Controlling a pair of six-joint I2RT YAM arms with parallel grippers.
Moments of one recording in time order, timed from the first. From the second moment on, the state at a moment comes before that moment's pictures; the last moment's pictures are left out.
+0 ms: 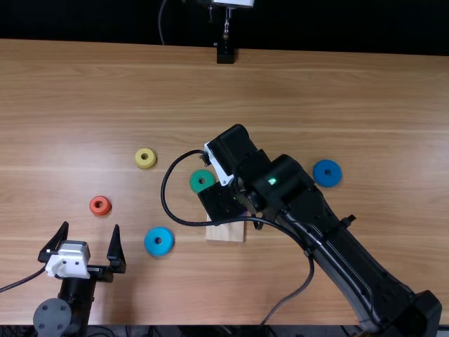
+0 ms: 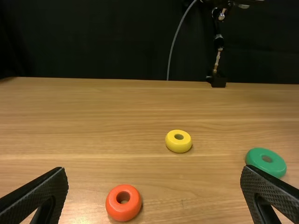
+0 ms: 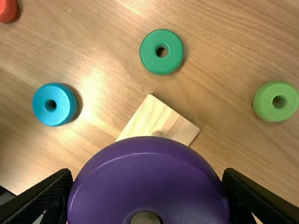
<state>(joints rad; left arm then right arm) -0.03 0.01 0.02 -0.07 0.04 -0.08 0.66 1.76 1.68 -1.13 -0.04 0.08</state>
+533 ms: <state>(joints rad) -0.03 0.01 0.02 -0.07 0.04 -0.08 0.66 1.76 1.68 -1.13 -0.04 0.08</state>
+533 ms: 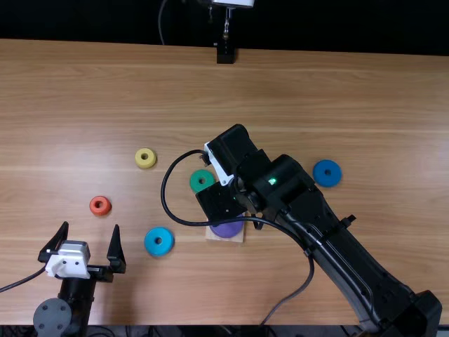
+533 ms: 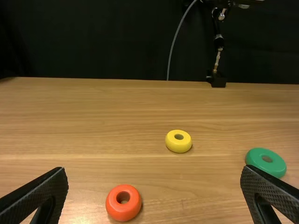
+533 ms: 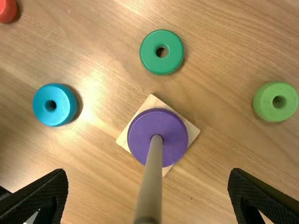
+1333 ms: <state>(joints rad) -0.03 0.01 0.02 -0.07 0.04 -0.08 0.40 1.76 1.60 -0.72 -0.04 0.08</state>
